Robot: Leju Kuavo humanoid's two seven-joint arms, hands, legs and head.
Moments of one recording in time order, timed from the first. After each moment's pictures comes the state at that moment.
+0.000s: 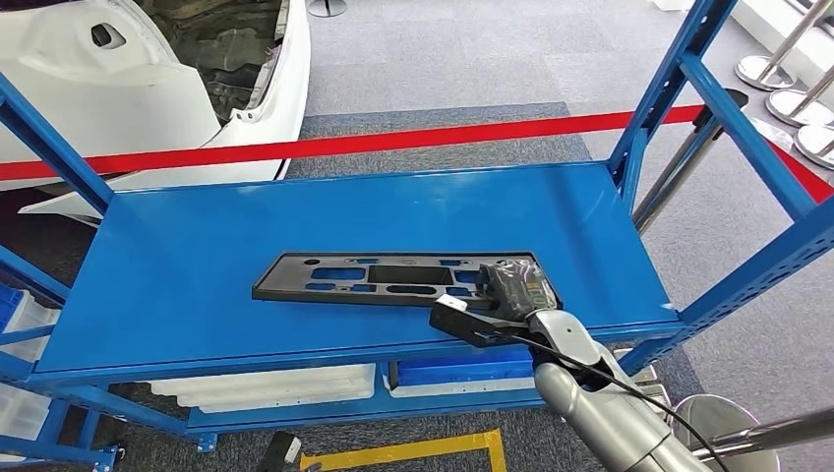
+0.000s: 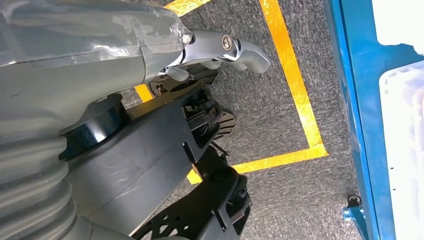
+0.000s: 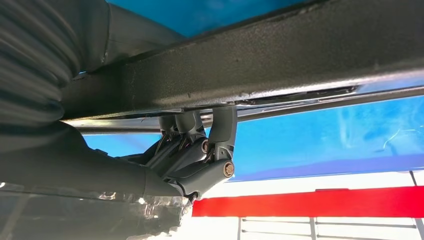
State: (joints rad) left arm -0.15 -0.07 -0.54 -0.19 0.48 0.00 -0.16; right arm -0.36 -0.25 0.62 -1.28 0.92 0.00 0.34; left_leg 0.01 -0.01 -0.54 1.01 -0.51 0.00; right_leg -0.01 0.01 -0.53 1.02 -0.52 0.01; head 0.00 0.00
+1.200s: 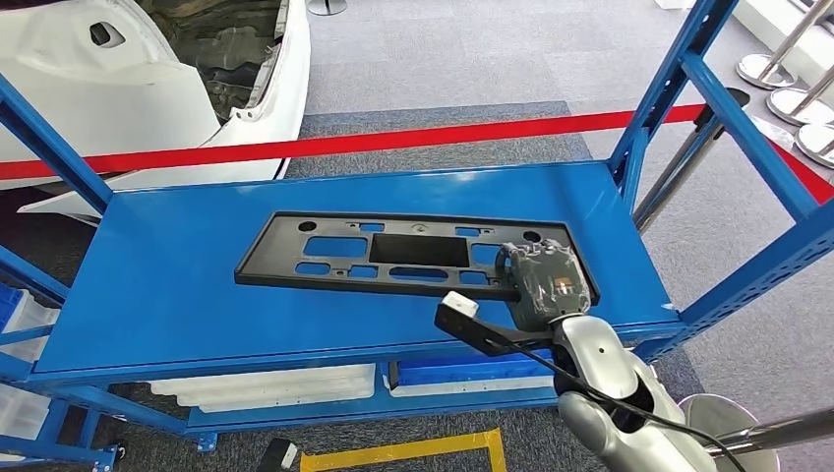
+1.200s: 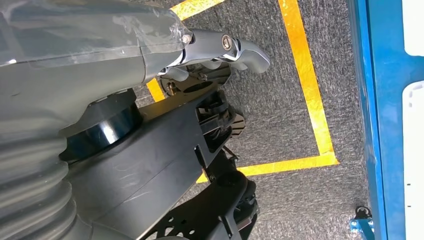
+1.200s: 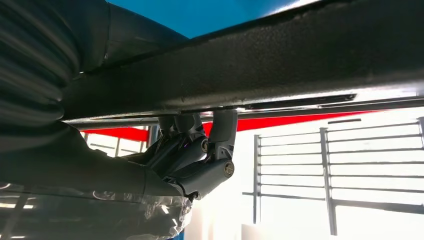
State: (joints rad) left arm -0.14 -0.07 -0.54 -0.19 0.52 0.03 -0.14; right arm -0.26 -0.33 0.58 -1.73 1.12 0.12 0.52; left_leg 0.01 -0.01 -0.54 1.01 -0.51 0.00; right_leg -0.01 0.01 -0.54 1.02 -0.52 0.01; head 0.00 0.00
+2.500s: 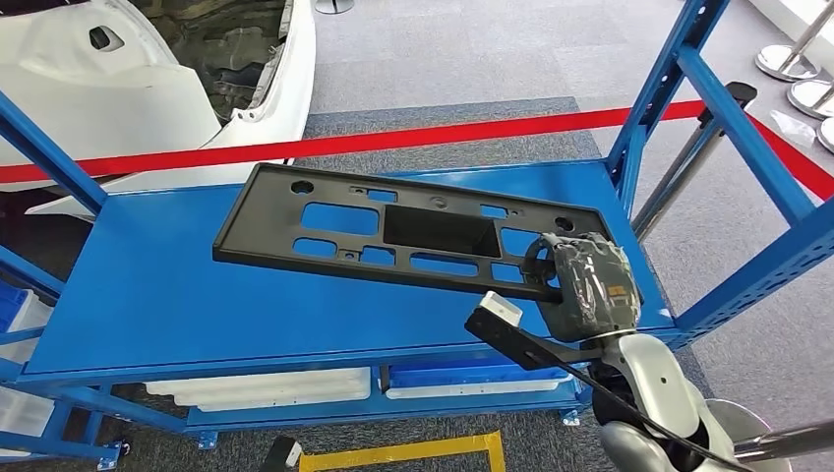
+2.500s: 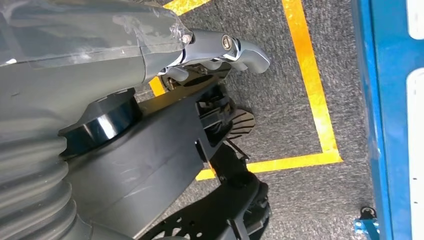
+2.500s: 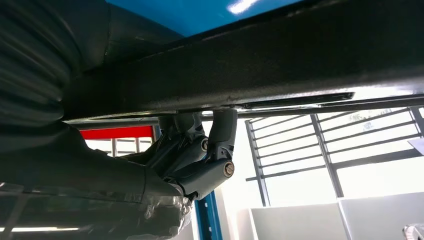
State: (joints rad) left arm -0.14 -0.07 -0.54 -0.19 0.53 0.02 -0.12; right arm -0.19 -0.38 0.52 -1.96 1.06 0.04 0.55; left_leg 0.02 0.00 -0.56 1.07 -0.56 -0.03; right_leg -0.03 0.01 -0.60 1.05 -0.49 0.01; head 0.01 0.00
